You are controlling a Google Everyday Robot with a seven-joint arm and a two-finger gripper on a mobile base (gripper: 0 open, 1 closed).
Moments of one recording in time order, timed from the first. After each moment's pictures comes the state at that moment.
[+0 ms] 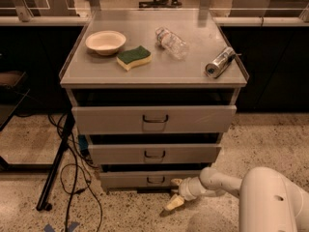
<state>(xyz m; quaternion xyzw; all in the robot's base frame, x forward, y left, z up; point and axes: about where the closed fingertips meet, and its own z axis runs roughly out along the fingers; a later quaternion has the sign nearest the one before) 0.557 -0.089 0.193 -0.54 0.76 0.26 0.26</state>
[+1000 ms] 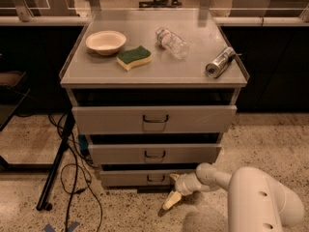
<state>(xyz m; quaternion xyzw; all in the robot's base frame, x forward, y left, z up) 0.585 -0.074 0.180 -0.54 0.76 0.27 0.26</state>
